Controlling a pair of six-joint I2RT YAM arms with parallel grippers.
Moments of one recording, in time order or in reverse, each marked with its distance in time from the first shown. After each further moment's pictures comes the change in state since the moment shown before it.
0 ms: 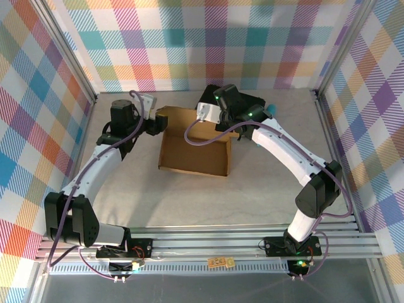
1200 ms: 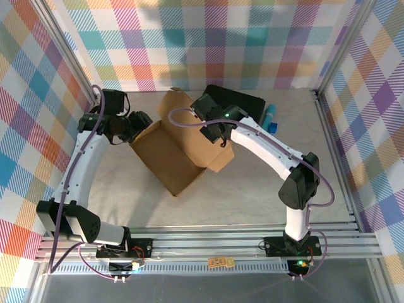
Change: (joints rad) left arm 0.051 0.023 0.387 -0.811 -0.112 -0.861; right arm 0.117 0.166 0.169 -0.267 0.221 0.751
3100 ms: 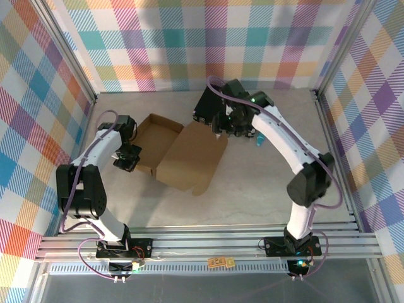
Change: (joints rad) left arm 0.091 0.222 -0.260 -0.163 -0.215 -0.510; right arm -0.207 -0.098 -0.085 -0.109 -0.539 0.757
